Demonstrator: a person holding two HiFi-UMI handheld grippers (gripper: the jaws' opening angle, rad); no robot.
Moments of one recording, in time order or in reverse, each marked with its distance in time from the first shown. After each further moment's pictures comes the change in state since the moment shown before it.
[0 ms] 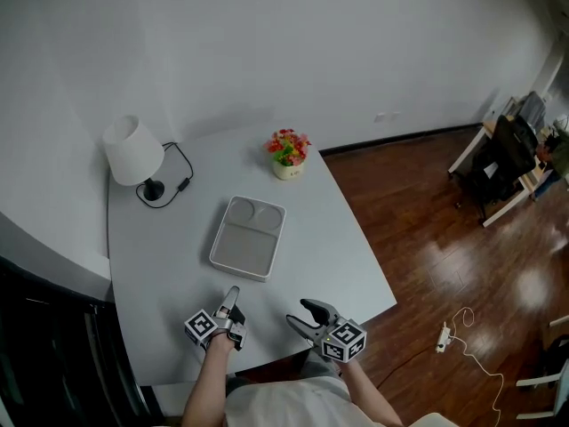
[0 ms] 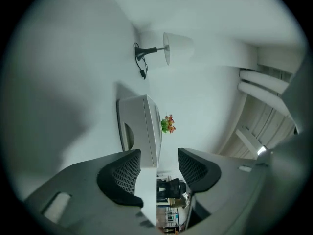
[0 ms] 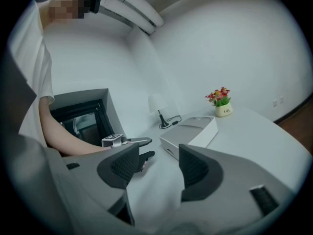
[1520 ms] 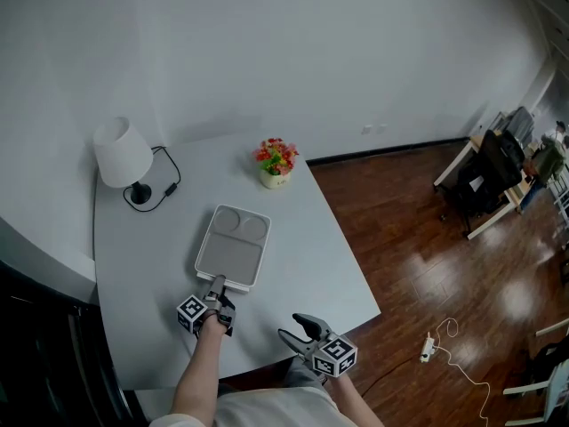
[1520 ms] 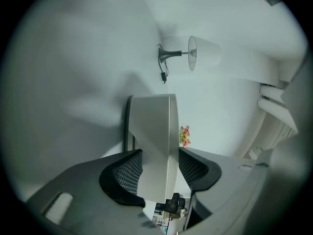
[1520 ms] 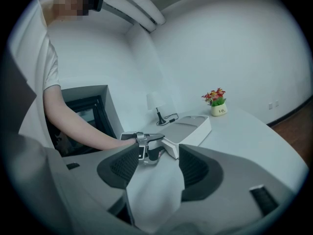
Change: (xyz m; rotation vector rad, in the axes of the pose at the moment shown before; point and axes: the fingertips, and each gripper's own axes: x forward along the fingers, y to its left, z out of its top) left arm 0.058 0.038 0.023 -0.183 -0.097 0.089; right arm -0.023 0.003 -0.012 -0.019 0.032 -0.043
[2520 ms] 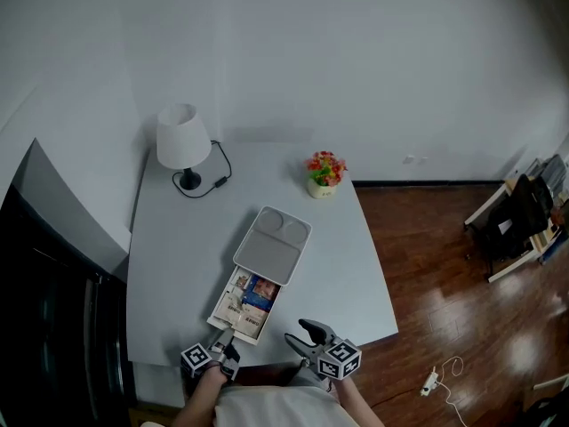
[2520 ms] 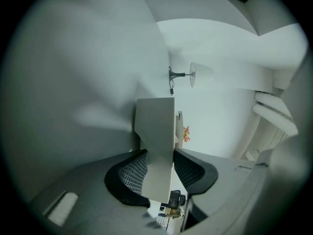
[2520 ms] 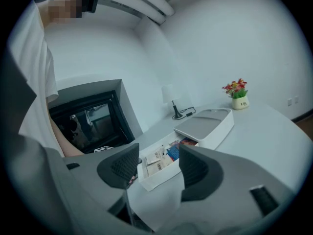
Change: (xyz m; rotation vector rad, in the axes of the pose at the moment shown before) left arm -0.195 0.069 -0.037 -0.025 -0.031 0.014; right arm 0.026 0.047 -0.013 -0.038 0.063 0.173
